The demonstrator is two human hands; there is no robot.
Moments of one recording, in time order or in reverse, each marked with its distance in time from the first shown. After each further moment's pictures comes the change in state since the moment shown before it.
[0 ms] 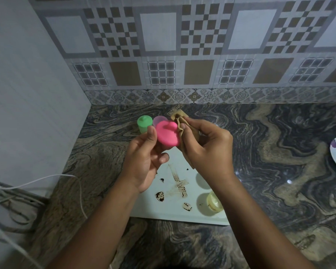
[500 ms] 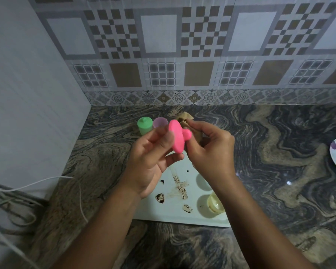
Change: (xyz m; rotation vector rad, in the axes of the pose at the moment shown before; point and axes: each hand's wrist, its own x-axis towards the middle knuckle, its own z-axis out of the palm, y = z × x) left_hand -0.010 0.008 0.006 0.032 -0.180 0.011; right_hand 0.003 0.004 -0.003 -0.106 0.008 0.024
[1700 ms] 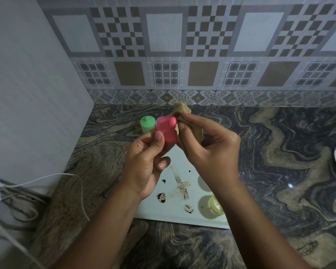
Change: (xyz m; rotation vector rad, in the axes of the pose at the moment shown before) left_hand -0.003 -0.003 -0.004 -0.026 0.183 0.024; right_hand -0.005 -0.018 0.006 0.238 -0.021 -0.152
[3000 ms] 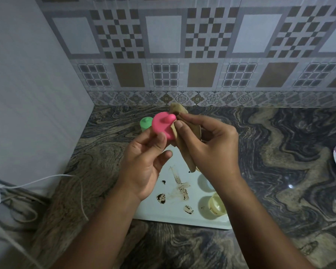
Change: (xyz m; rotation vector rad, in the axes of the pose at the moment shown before) left_hand -0.003 0.009 0.005 -0.055 -0.012 -0.001; right_hand 0.009 -0.020 -0.002 -0.098 -0.034 0.164
